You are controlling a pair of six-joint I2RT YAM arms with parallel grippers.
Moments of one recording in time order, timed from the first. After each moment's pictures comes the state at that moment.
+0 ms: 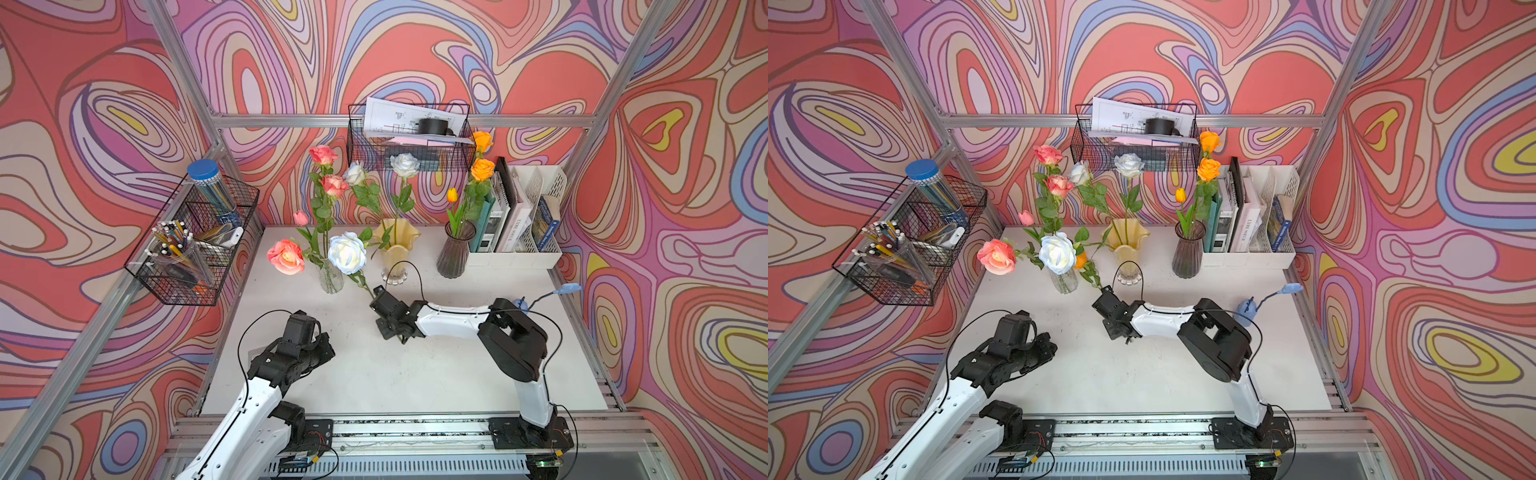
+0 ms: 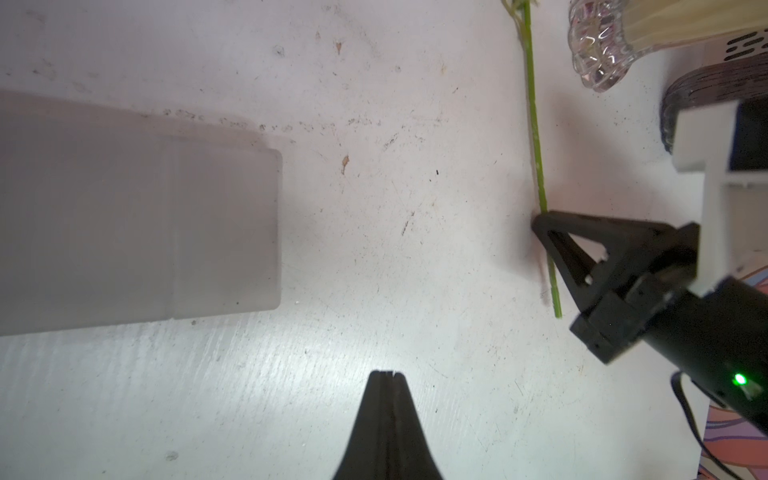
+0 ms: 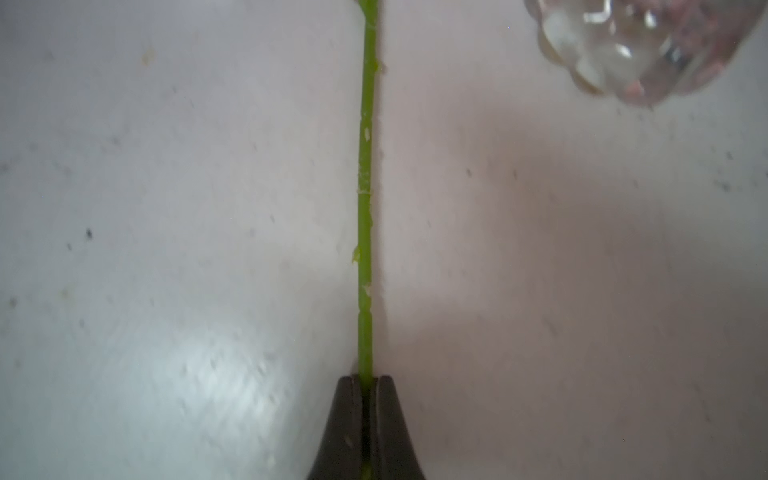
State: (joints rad) left arm -0.27 0.72 0.49 -0.72 0.12 -0.75; right arm 0.93 1.96 1.23 -0.38 0.24 0.34
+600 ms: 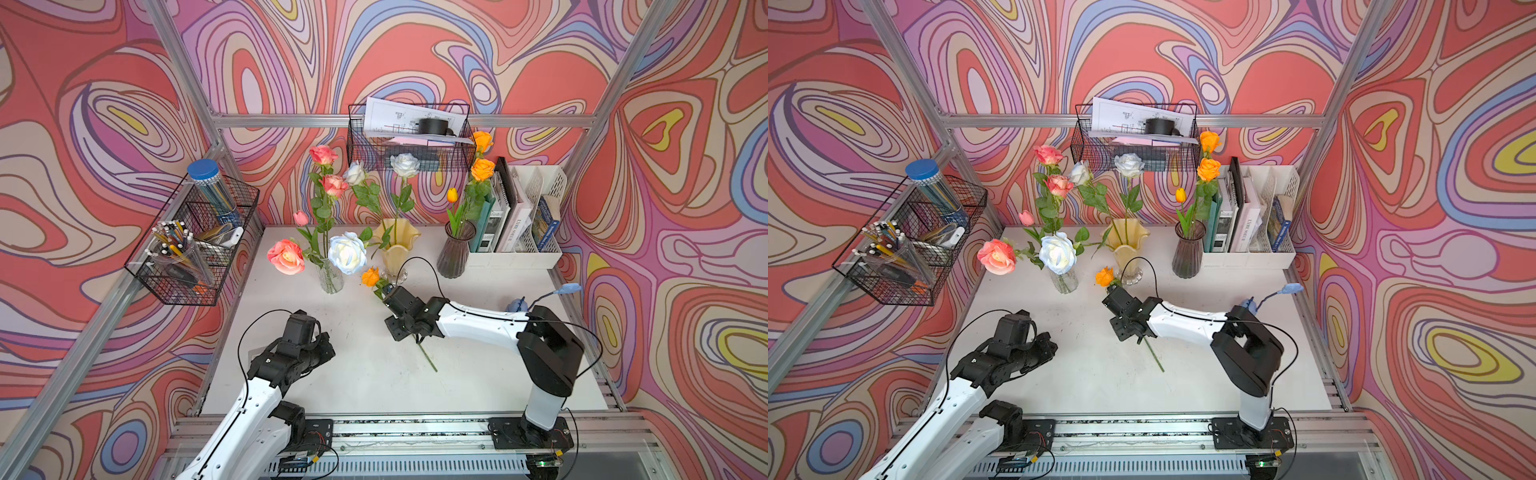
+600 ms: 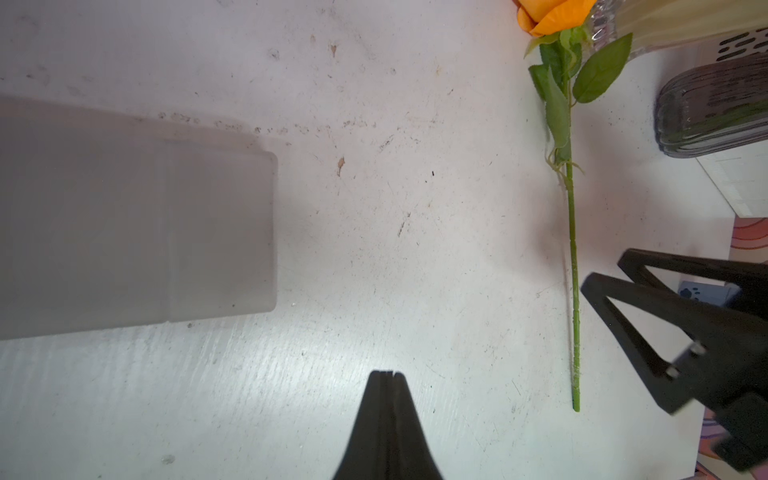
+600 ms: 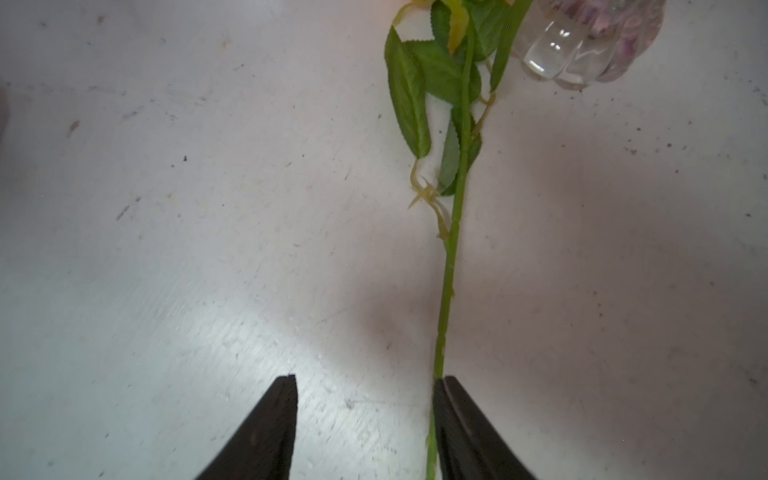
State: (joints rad) left arm -0.27 0.71 0.49 -0.72 0.12 -0.74; right arm 0.90 1.88 1.27 -0.48 0.17 0.27
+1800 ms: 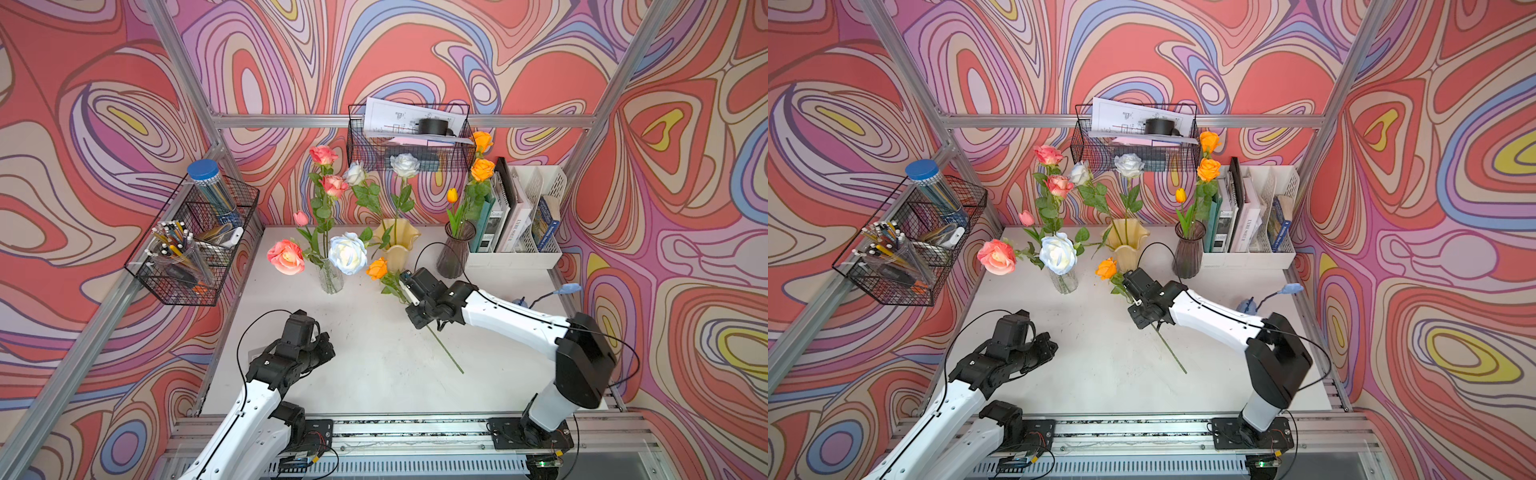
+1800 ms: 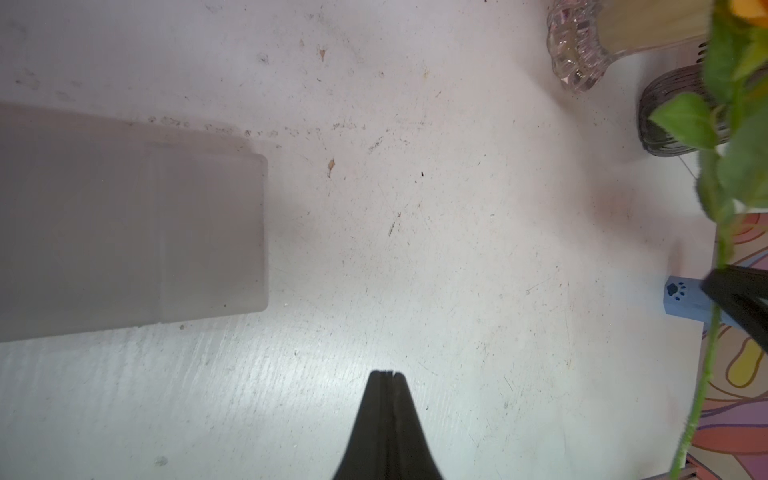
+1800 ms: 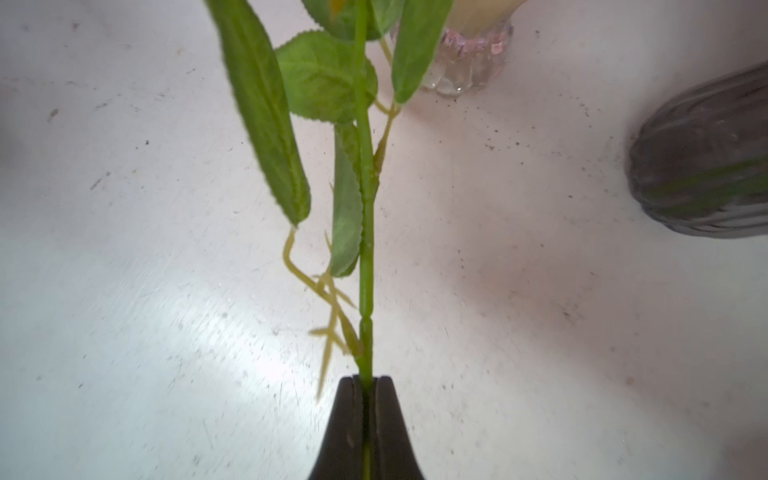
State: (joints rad) left arm -0.27 0.70 0.49 -0.72 0.14 -0.74; right arm 0.81 1.60 1.26 -0.73 0.15 0.15
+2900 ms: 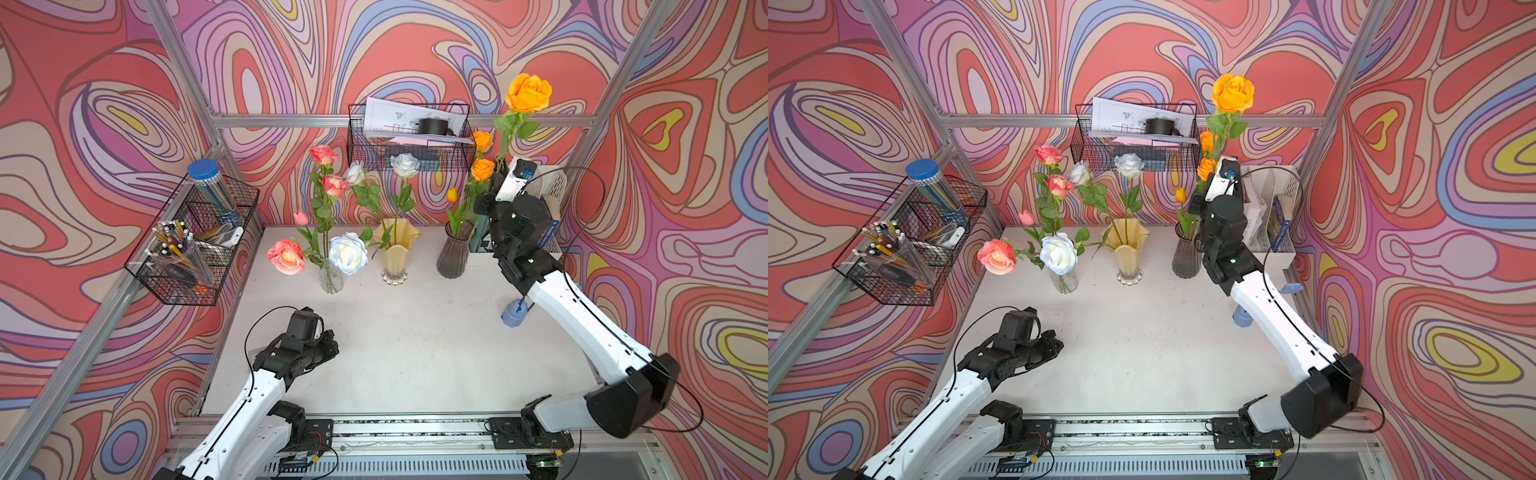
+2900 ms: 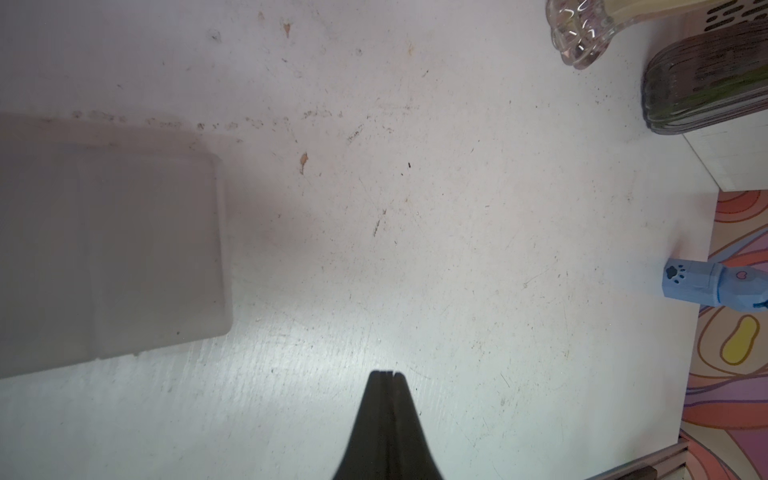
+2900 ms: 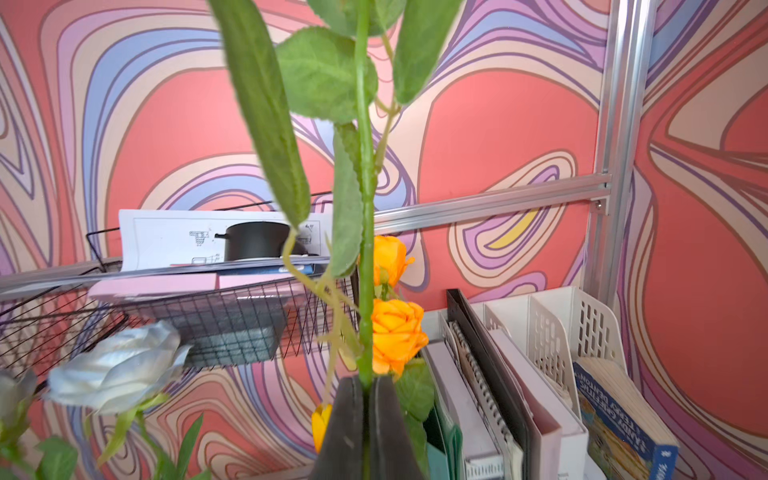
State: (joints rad) left arm -0.27 0.80 0.48 -0.64 0.19 -0.71; right arm 0.40 1.48 1.47 0.22 0.52 0.03
